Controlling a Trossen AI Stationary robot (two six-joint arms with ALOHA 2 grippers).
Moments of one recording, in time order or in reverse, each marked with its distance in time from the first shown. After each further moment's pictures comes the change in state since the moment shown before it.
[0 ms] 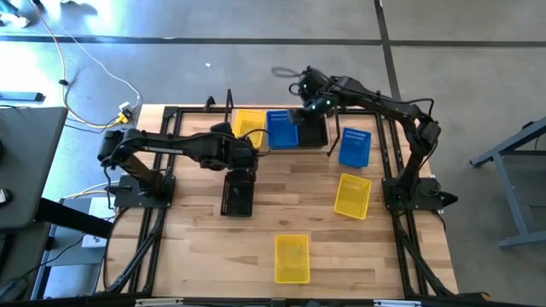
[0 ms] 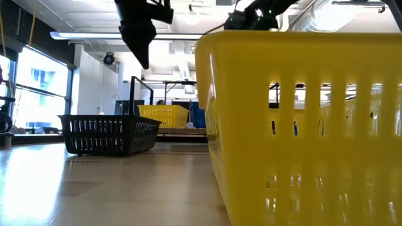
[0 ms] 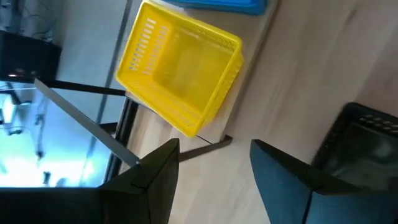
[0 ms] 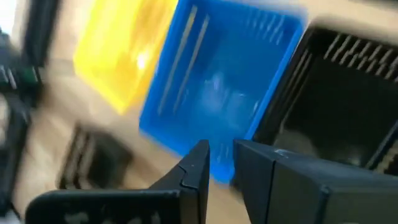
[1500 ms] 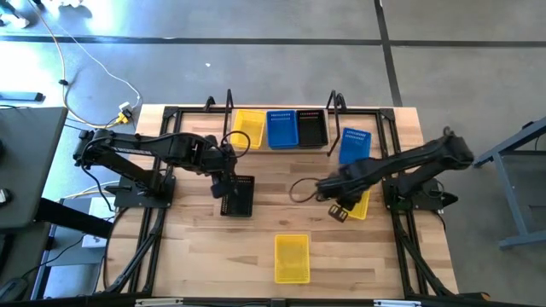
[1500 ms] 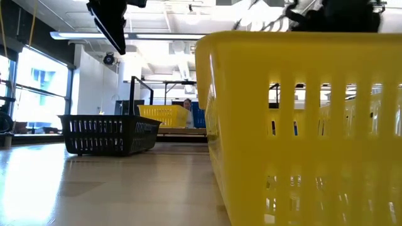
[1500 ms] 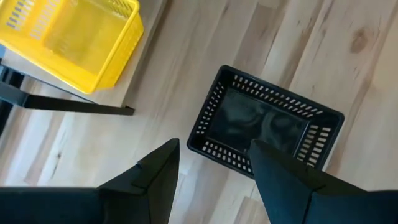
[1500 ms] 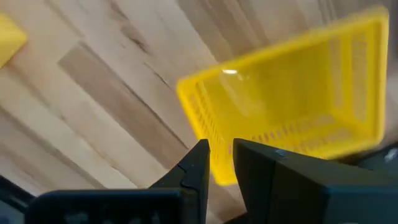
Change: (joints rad) left arm -0.064 -0.245 -0.134 0.047 0.358 -0.134; right arm 0.779 -0.311 -0.488 -0.346 0.149 0.253
